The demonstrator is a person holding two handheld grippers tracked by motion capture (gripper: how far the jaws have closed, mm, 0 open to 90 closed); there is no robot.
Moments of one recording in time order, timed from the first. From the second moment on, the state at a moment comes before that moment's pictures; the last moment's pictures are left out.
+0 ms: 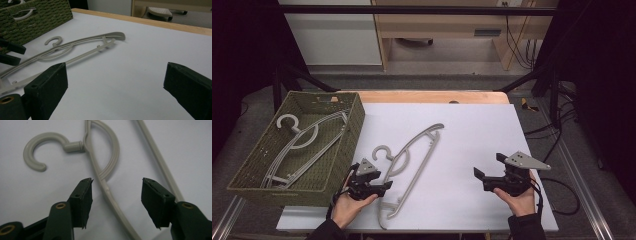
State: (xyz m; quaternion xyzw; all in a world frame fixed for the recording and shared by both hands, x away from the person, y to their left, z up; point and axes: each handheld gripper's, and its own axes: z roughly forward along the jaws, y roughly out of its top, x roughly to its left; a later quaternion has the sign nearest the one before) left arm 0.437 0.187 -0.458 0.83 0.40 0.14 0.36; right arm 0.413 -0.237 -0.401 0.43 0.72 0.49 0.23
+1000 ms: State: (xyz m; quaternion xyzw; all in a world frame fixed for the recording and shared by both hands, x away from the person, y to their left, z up) left arm 0.450 0.172 -0.463 0.85 0.43 0.12 0.28; right arm 0.413 -0.235 -0.402 0.43 0.73 0.49 0.22
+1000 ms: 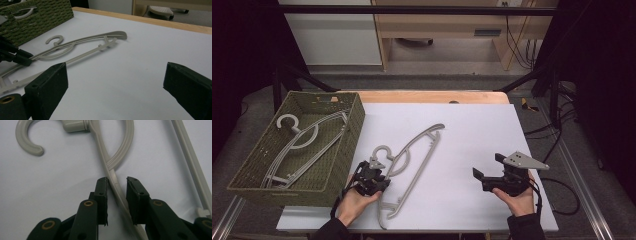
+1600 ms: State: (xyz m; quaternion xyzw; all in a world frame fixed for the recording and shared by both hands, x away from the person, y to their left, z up) left arm 0.454 0.152 -0.465 0.85 0.42 0.16 0.27; right arm 0.413 -0.235 -0.401 0.43 0.73 0.49 0.22
